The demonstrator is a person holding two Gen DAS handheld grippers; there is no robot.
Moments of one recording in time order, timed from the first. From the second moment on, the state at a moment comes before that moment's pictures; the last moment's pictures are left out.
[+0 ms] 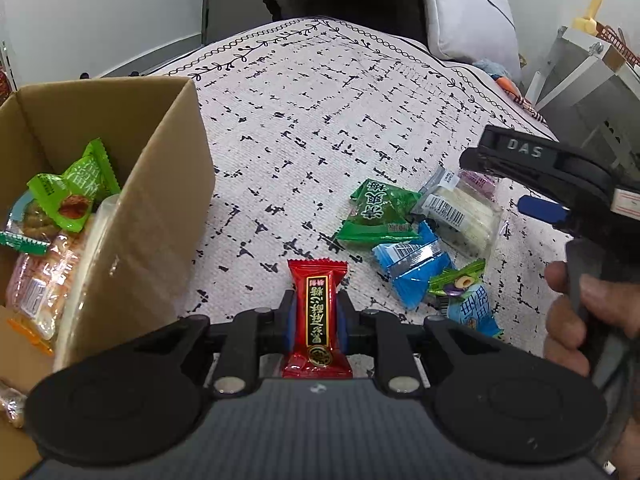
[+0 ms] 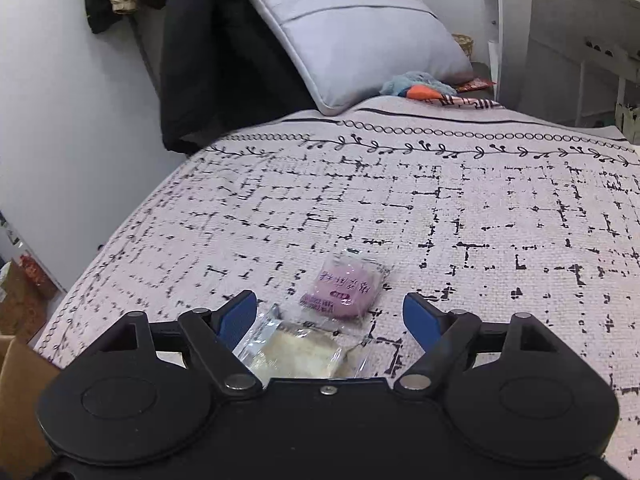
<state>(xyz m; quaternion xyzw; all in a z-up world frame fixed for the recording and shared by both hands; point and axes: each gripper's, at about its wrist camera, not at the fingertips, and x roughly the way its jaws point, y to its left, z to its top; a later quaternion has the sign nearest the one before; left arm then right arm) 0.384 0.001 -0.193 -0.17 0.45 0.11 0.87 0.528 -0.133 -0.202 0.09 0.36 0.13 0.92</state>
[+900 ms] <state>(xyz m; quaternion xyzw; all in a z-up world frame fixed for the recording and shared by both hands) 0.390 0.004 -0.190 -0.19 0.44 0.09 0.87 0.530 -0.126 -0.198 0.04 0.39 0.09 0.92</state>
